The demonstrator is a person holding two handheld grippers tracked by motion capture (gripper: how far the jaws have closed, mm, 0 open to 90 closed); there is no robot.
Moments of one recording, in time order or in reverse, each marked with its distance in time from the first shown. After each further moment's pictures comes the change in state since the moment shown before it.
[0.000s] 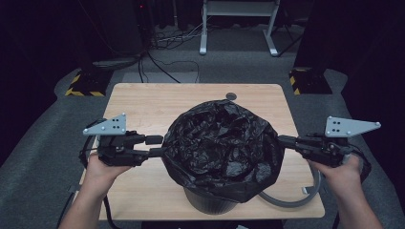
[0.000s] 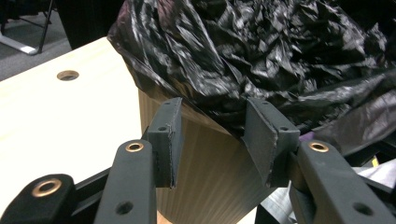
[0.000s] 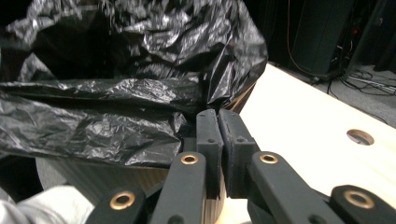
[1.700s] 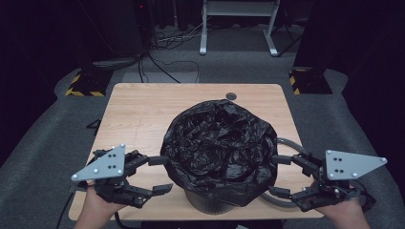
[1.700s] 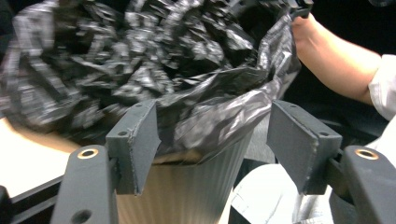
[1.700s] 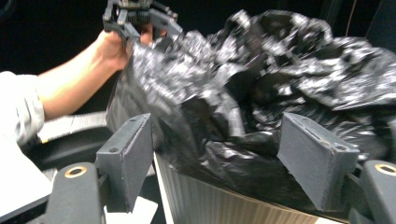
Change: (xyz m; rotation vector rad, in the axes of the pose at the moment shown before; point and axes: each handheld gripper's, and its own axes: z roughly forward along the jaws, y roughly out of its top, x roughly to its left) left arm -0.074 -0.008 0.001 -0.083 -0.054 0.172; right arm 0.079 -0.001 0.000 -0.092 0.170 -0.132
